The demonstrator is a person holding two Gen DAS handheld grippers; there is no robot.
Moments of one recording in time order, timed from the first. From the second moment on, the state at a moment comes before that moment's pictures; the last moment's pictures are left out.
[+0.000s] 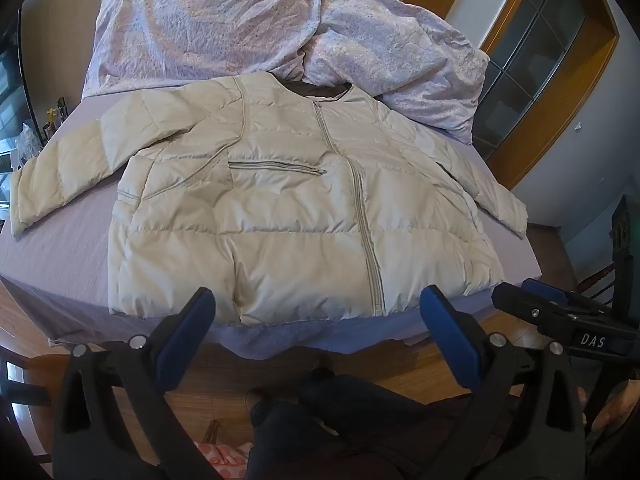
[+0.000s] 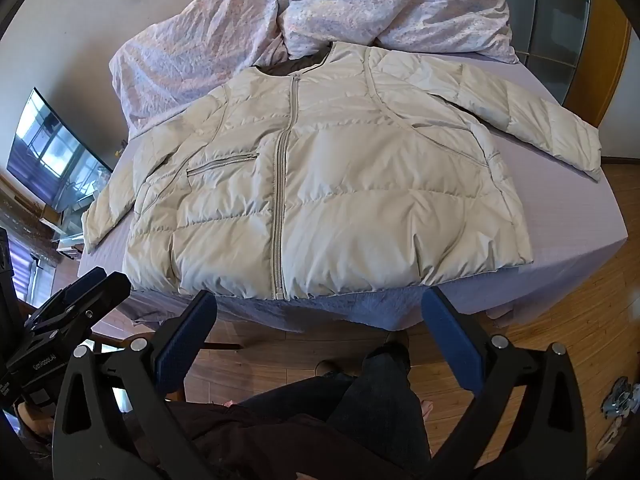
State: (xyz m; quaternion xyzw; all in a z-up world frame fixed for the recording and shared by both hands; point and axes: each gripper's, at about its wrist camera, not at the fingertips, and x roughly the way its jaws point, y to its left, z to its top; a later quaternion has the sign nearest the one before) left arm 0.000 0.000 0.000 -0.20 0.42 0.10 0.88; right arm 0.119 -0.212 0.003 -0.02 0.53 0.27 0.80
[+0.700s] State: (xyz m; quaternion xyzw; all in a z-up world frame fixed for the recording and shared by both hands) left arm 0.000 0.000 0.000 -0.20 0.42 0.10 0.88; right arm 0.120 -0.212 0.002 -0.02 0.53 0.27 0.80
